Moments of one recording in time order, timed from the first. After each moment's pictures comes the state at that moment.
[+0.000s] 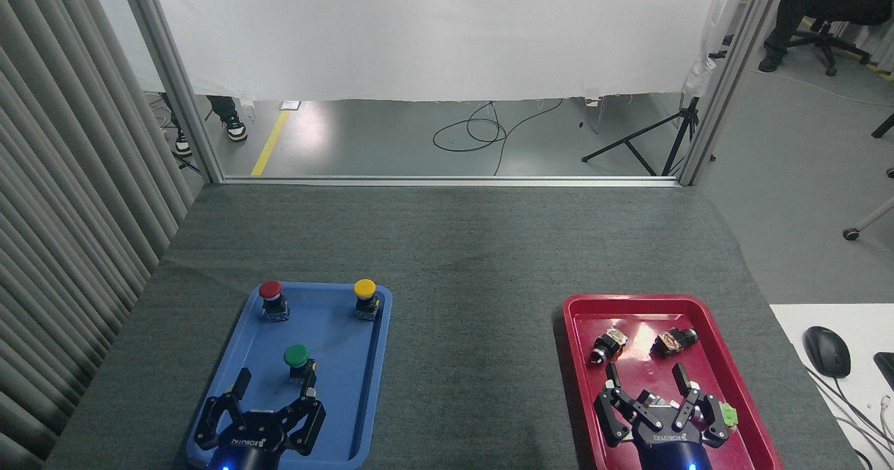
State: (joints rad) left arm 0.10 0.09 -0.06 -1.58 -1.36 -0.03 0.12; right arm 0.13 -0.01 -0.03 -1.58 1.43 -0.04 -0.11
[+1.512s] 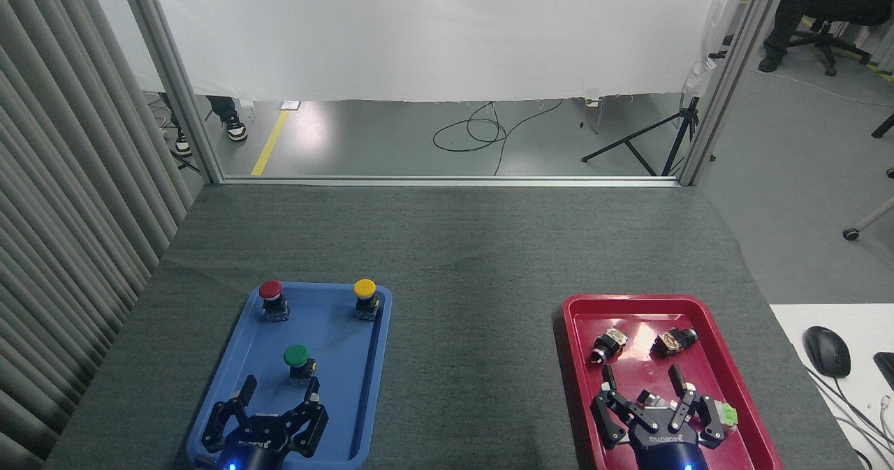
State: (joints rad) left arm 0.06 0.09 -0.06 -1.47 -1.36 -0.04 0.11; right arm 0.13 -0.01 -0.02 -1.58 1.45 -0.04 -0.11
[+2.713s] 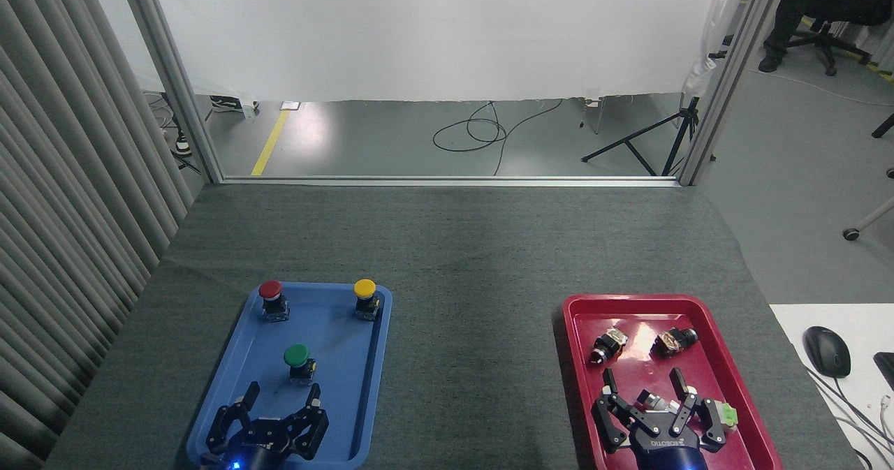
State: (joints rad) left arm 0.02 0.09 -0.06 -1.36 -1.36 -0.06 0.11; right arm 0.14 -0.01 -0.02 -1.58 1.45 -0.04 -0.11
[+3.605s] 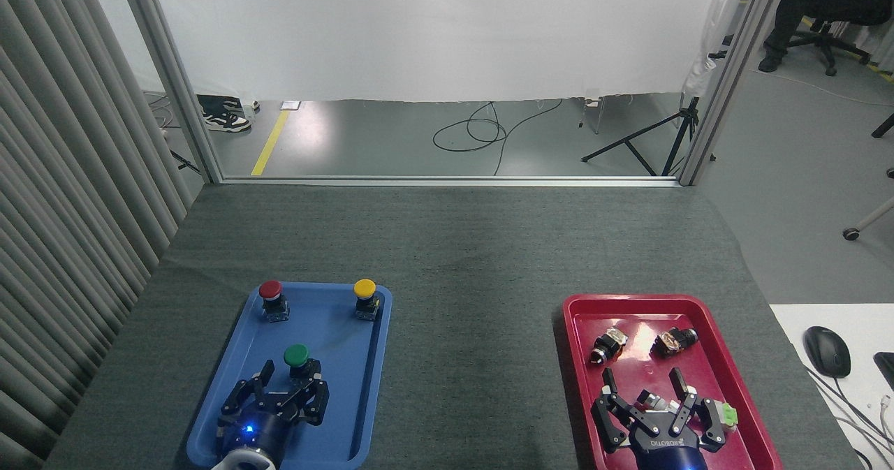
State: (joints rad) left arm -0.17 0.08 -0.06 -1.09 -1.36 -0.06 0.12; right arm 0.14 -0.01 -0.02 -1.58 1.45 -0.04 -0.11
